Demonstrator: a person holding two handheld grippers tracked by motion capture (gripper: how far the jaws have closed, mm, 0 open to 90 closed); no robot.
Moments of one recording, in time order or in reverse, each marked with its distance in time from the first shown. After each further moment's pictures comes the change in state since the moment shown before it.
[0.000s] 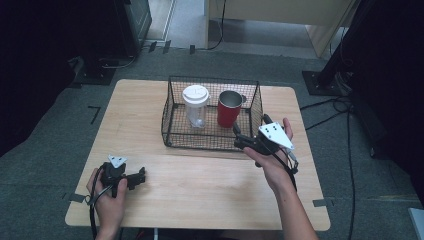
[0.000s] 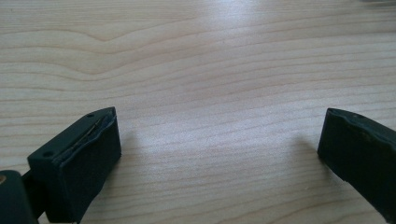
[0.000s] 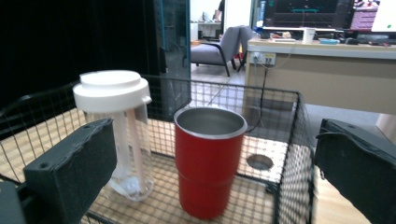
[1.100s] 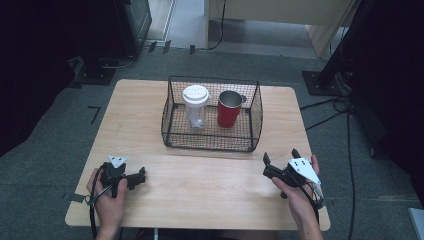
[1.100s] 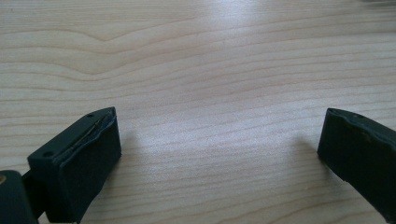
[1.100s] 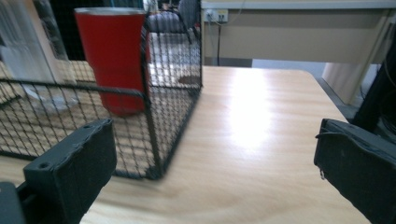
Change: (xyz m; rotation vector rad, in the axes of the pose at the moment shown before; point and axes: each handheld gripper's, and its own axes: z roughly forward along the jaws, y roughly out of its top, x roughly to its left) left arm 0.000 0.000 0.000 0.002 0.000 0.003; right arm -0.067 -0.089 -0.071 0.116 -0.168 0.049
